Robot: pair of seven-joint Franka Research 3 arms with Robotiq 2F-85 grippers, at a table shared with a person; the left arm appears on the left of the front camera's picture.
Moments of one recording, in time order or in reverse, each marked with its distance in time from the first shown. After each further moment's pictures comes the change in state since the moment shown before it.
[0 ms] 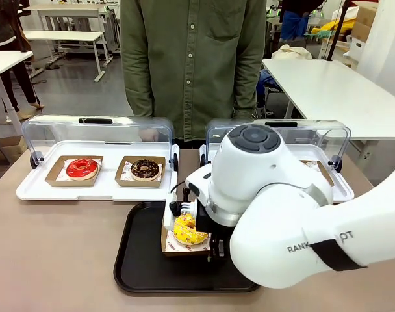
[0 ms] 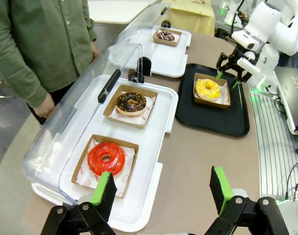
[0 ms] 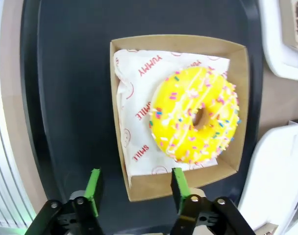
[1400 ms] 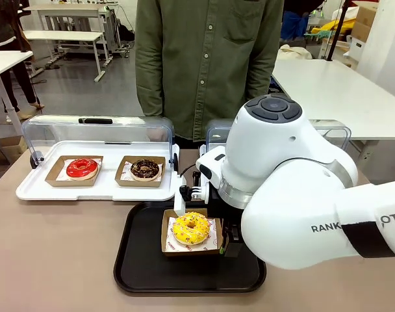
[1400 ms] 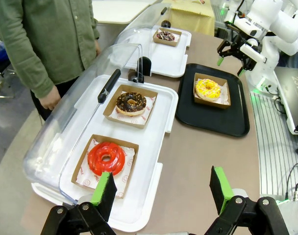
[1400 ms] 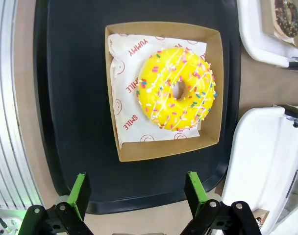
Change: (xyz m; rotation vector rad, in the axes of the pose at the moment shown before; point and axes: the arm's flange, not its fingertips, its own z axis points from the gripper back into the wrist) left arm 0.000 0.000 0.000 0.000 0.000 0.000; right arm -0.014 -0.010 0.037 -0.002 0.019 0.015
